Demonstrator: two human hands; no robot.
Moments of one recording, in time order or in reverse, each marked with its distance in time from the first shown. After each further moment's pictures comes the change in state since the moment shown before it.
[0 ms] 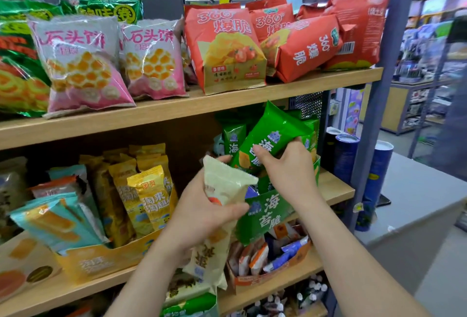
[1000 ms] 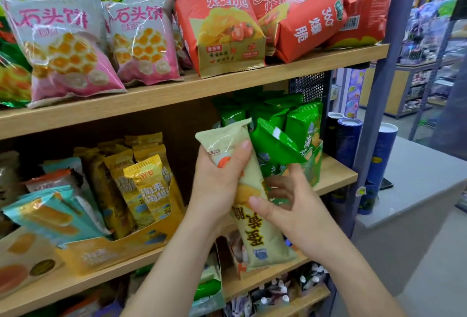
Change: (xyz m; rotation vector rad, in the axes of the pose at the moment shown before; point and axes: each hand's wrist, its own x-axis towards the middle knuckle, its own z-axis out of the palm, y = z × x) left_hand 0.015 0.027 0.036 -0.456 0.261 -0.071; right_hand -0.084 0.016 -0.023 0.391 -0.416 0.094
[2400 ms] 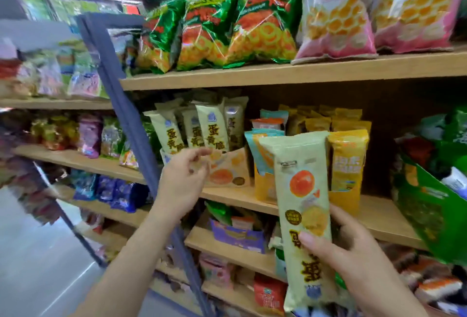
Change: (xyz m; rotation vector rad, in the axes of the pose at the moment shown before) left_hand -0.128 0.056 -0.290 1.112 0.681 0.081; right_hand -0.039 -0.022 0.157 0.436 -0.687 0.166
